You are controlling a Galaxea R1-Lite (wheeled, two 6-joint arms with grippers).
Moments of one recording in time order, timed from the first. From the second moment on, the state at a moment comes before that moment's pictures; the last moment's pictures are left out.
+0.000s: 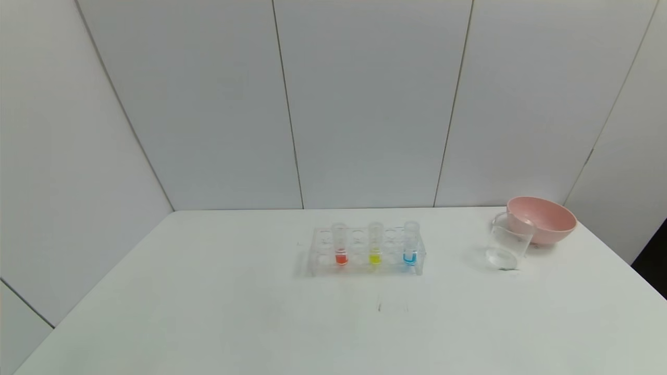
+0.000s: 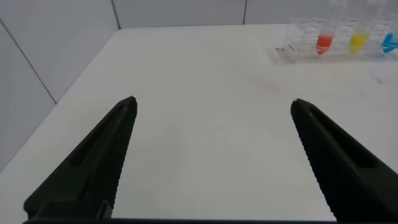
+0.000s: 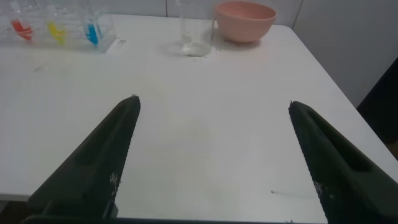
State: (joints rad) left arm 0.00 0.00 0.00 0.00 0.00 0.00; right arm -0.01 0.00 0.00 0.01 0.00 -0.03
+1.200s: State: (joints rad) left arm 0.00 0.00 0.00 0.00 0.00 0.00; right arm -0.01 0.00 0.00 0.00 0.00 -0.02
